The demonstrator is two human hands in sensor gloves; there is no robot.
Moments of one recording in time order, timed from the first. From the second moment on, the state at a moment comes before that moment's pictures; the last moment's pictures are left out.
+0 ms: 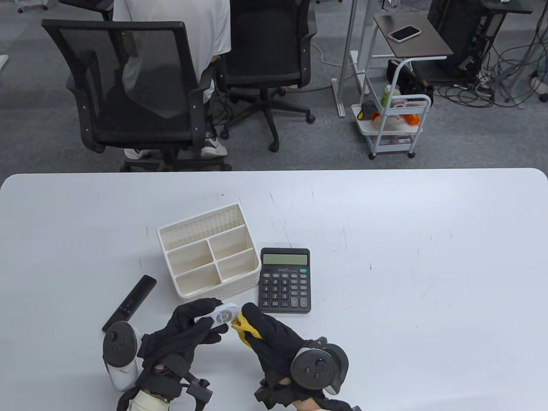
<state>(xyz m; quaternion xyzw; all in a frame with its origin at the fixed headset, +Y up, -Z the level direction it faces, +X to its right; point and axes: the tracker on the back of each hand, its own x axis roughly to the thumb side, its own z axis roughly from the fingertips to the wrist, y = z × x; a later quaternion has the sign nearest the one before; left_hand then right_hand) -0.245 -0.685 -0.242 0.07 -0.15 0.63 0.76 0.019 -0.703 -0.233 0.24 -0.21 0.83 0.46</state>
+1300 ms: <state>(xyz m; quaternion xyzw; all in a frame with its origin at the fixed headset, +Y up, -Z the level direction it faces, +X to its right) -0.246 -0.694 -0.359 0.10 -0.07 -0.10 0.99 0.048 -0.706 -0.244 0.20 -0.22 0.85 0.45</state>
